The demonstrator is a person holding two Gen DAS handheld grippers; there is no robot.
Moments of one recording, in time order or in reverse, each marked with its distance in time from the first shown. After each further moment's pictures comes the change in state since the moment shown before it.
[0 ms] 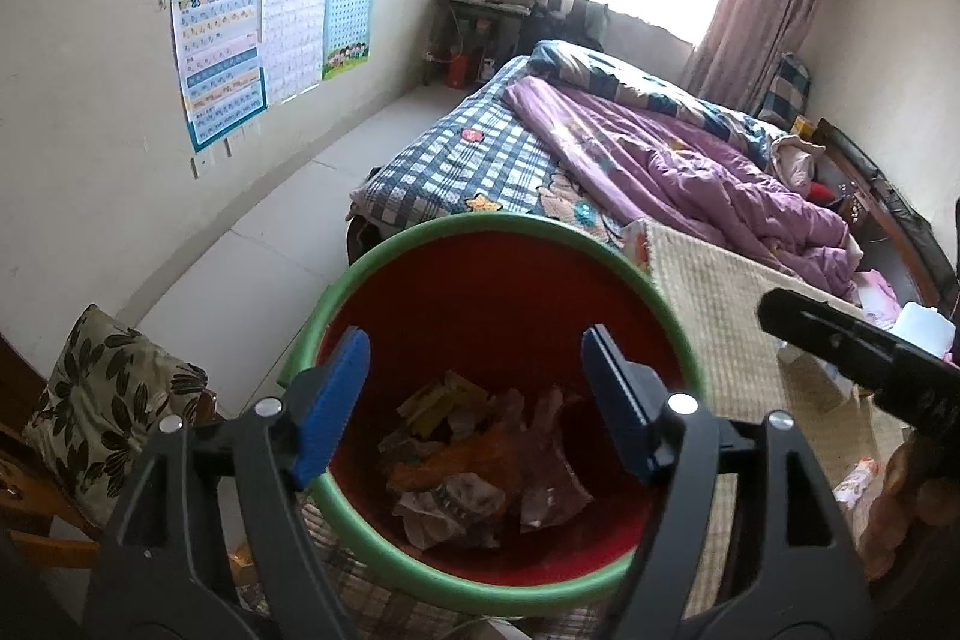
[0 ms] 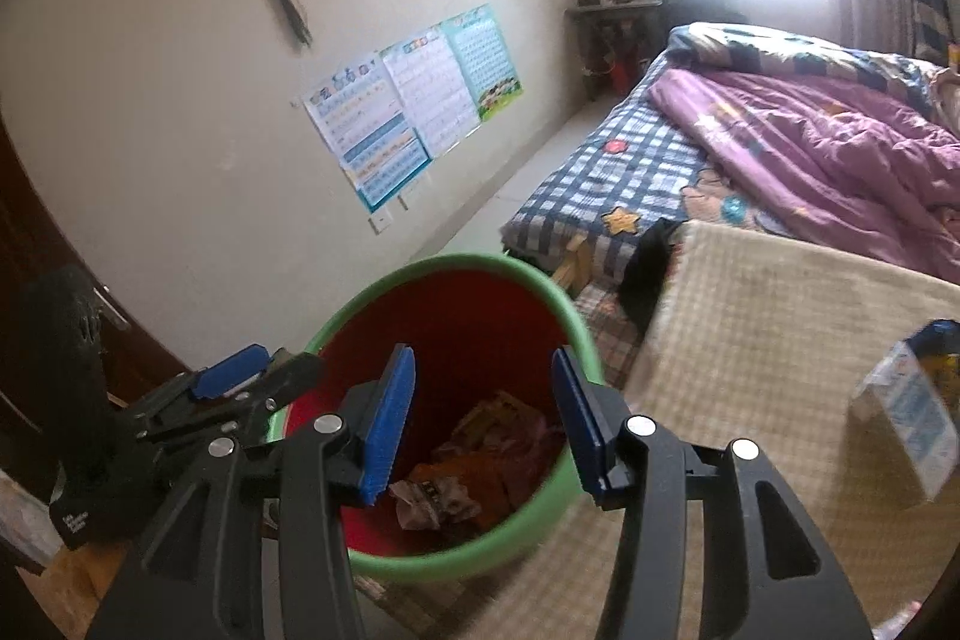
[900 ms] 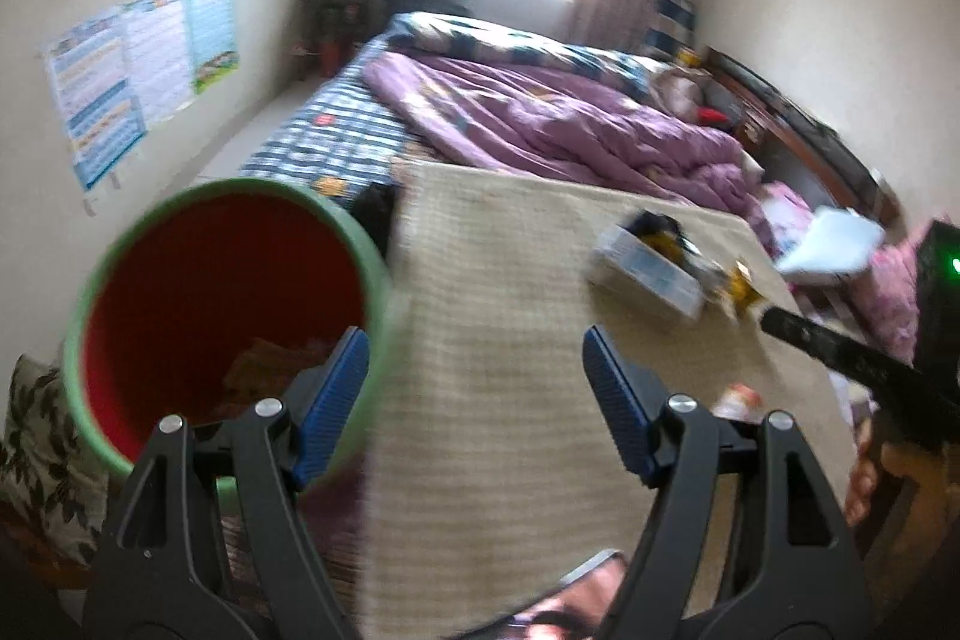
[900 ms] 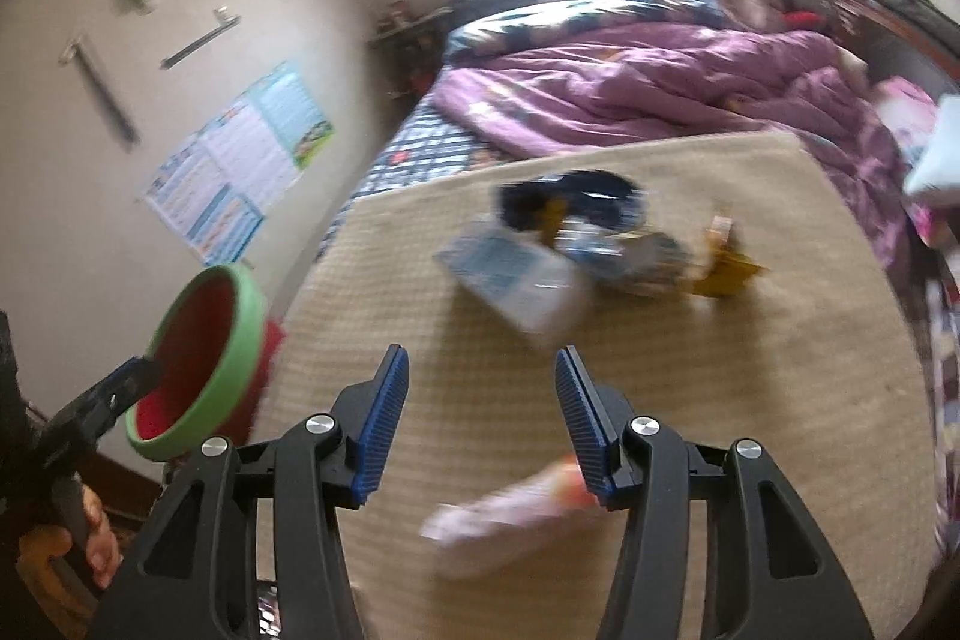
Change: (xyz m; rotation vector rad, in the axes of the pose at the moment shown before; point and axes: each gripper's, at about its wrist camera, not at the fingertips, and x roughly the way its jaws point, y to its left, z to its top) left arm -0.019 -0.162 -0.049 0.202 0.075 -0.234; right arm -0.154 -0.185 -0.095 0.317 -0.062 -0.321
